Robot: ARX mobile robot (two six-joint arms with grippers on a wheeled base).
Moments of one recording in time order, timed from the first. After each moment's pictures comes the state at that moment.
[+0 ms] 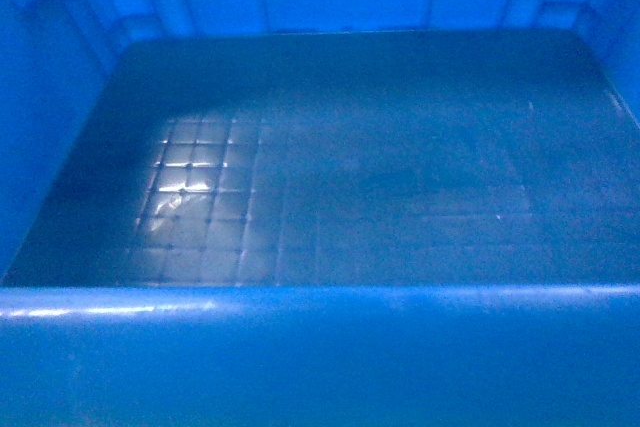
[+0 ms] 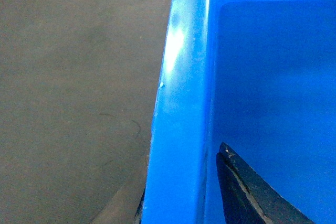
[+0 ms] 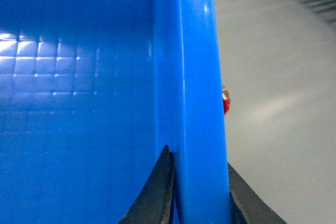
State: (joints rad) left arm -0.52 0.85 0.60 -0.18 -0.65 -0.19; right arm 0.50 0.84 0.70 -0.39 0.60 0.17
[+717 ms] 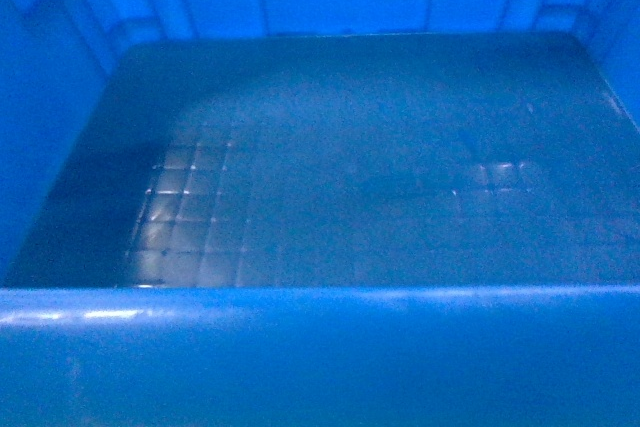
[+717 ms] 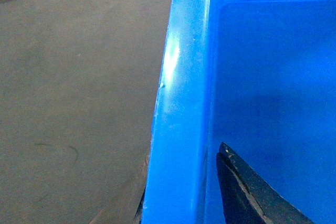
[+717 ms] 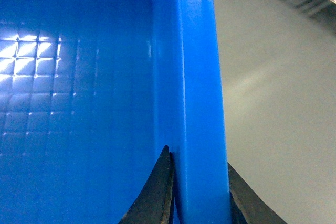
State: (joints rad) left arm -0.52 0.85 0.60 -0.18 -0.65 -0.18; right arm 0.50 0.84 0.70 -0.39 0.60 0.17
